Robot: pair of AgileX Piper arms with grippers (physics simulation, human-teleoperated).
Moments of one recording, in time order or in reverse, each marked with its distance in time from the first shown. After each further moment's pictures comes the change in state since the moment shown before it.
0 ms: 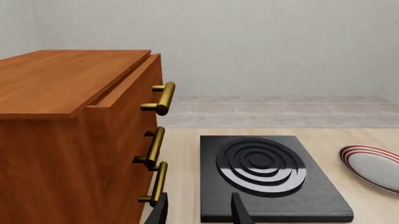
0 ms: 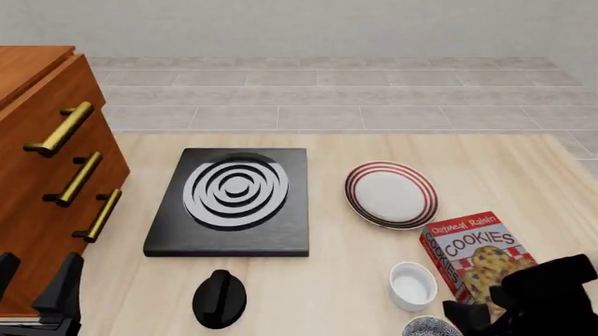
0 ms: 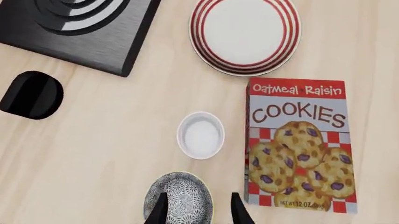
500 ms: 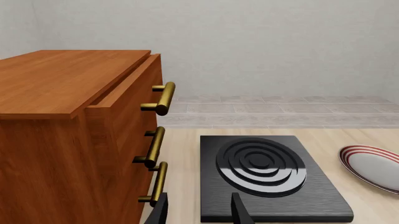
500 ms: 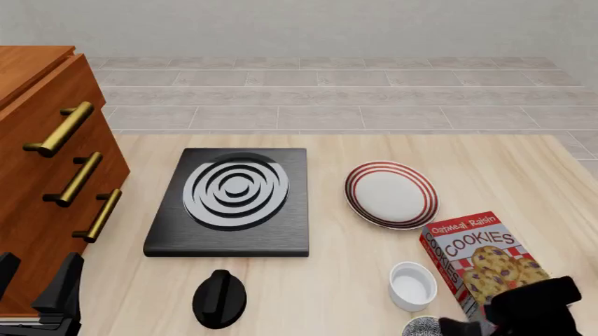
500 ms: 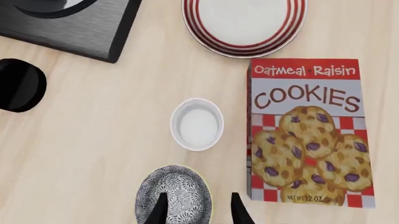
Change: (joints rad) left arm 0.000 0.000 0.000 0.000 0.000; right arm -0.005 0.003 0.129 -0.099 0.020
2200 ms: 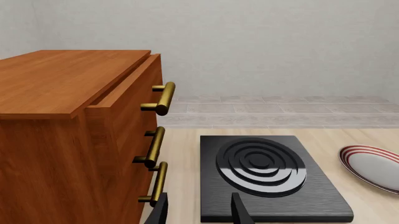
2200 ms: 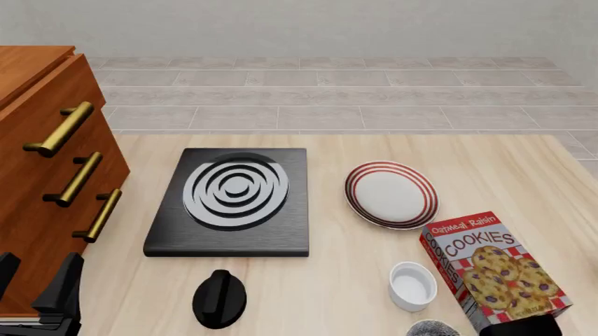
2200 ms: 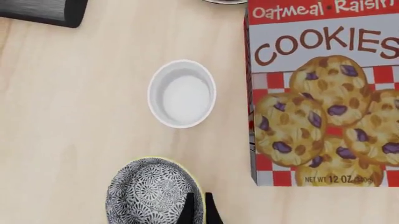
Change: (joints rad) left arm 0.000 0.000 0.000 0.000 0.000; right arm -0.005 0.087 0.221 -0.211 0.070
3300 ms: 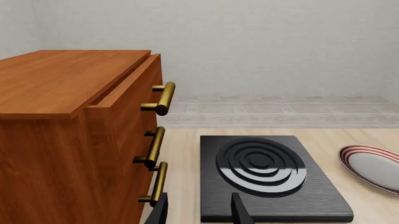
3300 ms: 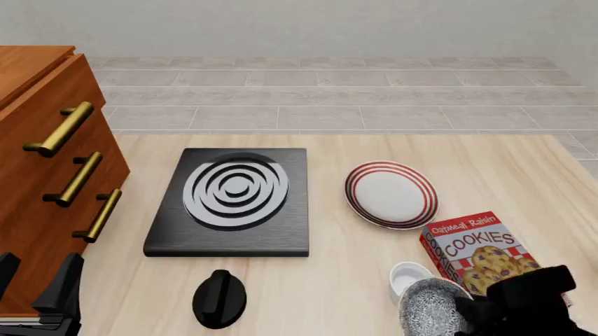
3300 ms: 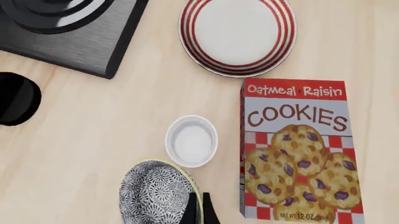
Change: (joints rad) left arm 0.000 0.000 0.000 0.000 0.000; right arm -0.034 -0.026 -0.211 0.075 -0.128
